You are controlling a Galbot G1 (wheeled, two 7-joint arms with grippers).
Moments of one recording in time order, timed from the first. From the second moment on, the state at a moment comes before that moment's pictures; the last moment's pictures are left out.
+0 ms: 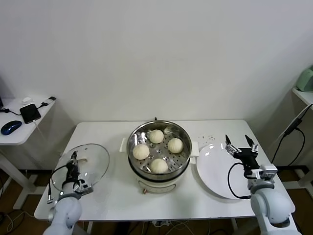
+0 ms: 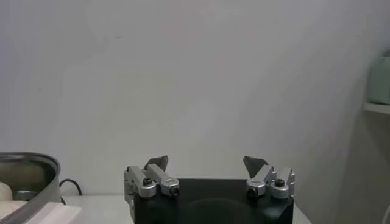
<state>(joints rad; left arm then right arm) 1.18 -1.31 -0.62 -1.47 1.24 0.25 -0.10 -1.28 1.24 0.67 1.91 0.36 -0.24 0.00</state>
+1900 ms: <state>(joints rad) 1.00 -1.61 0.05 -1.81 1.59 0.72 0.23 -1.31 1.27 0.70 1.86 0.34 -0.22 0.00</state>
